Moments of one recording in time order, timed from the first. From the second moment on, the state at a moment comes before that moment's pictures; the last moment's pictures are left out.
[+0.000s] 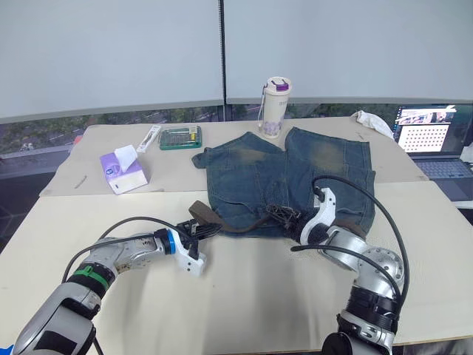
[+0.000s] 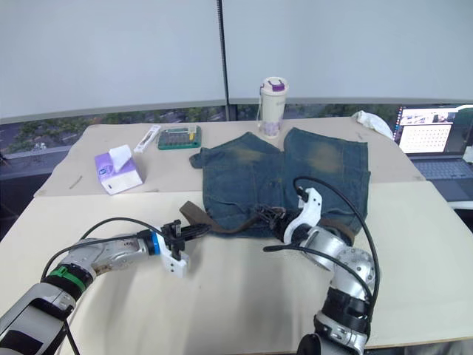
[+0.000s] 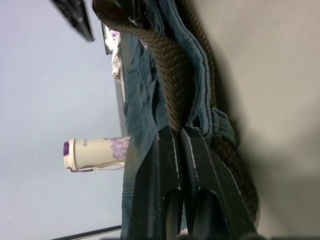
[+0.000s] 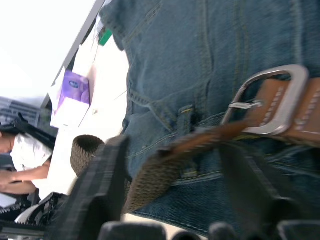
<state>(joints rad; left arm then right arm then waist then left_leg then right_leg) -0.58 0.72 -0.46 0.57 1.01 -0.93 0.19 -0.45 0.03 -0.53 -0.23 0.91 1.33 -0.11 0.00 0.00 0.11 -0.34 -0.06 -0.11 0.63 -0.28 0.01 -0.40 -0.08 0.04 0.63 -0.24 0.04</state>
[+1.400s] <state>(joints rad) -0.40 0.10 0.06 -0.06 -1.55 0.70 -0.12 -0.66 0.09 -0.27 -0.15 0.87 0.80 0.01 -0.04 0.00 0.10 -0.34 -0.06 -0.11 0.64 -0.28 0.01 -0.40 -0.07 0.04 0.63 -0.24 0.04</state>
